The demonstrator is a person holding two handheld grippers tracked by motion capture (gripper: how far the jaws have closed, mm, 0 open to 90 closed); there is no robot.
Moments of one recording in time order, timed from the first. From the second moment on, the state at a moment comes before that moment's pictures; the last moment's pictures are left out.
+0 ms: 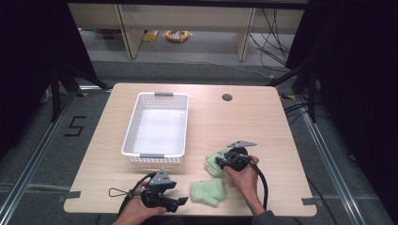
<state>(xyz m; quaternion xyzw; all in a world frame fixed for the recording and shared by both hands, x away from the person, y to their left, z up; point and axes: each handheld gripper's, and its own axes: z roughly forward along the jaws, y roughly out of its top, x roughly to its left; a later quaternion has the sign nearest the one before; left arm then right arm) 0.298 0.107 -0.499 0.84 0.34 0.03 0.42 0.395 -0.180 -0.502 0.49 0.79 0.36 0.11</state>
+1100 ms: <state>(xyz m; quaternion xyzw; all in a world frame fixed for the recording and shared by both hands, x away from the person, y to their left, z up) 0.306 0.118 -0.487 0.82 0.35 0.04 0.45 0.337 -0.187 -0.434 0.30 0.82 0.47 0.07</state>
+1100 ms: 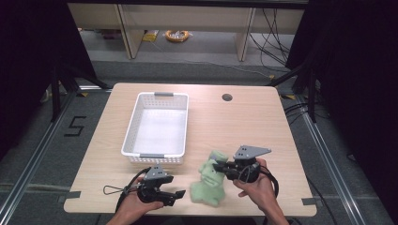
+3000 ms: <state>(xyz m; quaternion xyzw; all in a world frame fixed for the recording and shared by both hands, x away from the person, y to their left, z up) 0.353 0.077 -0.474 0.82 0.27 -0.07 0.49 0.316 -0.164 -0.461 0.17 0.89 0.41 0.00</state>
